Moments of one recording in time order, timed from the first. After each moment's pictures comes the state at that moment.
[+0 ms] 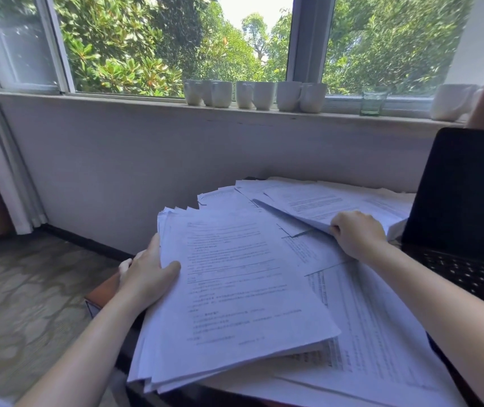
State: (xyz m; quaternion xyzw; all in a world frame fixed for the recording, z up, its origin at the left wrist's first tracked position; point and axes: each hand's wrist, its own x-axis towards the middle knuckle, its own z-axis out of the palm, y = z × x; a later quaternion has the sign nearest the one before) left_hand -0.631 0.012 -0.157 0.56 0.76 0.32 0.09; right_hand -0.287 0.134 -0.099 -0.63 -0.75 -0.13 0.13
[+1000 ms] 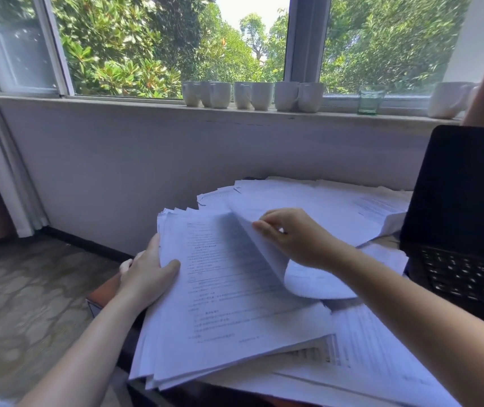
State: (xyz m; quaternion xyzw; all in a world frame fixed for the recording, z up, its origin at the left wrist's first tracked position) left_hand -0.626 0.007 -0.151 0.55 0.76 0.32 0.12; right_hand -0.372 0.059 -0.068 -0.38 -0.88 0.11 0.25
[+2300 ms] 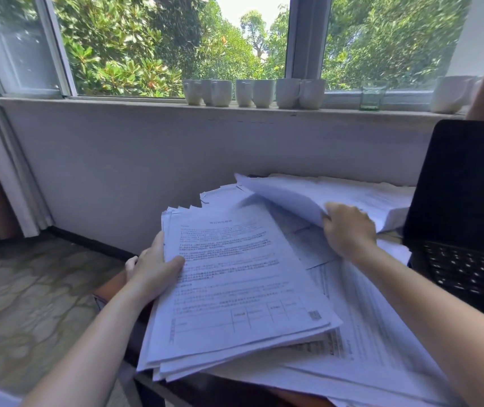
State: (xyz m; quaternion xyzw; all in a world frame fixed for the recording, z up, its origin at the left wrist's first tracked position) left_hand -0.621 0.004 -0.143 0.54 0.76 0.33 0.14; right_hand -0.316 0.099 -0.092 -0.64 -0.73 -0.09 0.24
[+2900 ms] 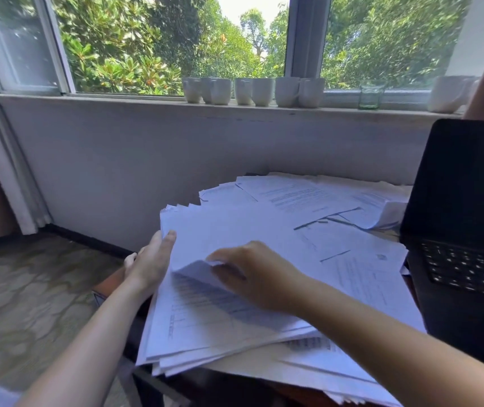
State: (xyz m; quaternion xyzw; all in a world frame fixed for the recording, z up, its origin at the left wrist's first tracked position) left_hand -0.614 0.002 -0.140 0.49 0.76 0.40 0.16; right_hand -0.410 -0.001 -0.093 -0.22 -0.94 0.09 0.24
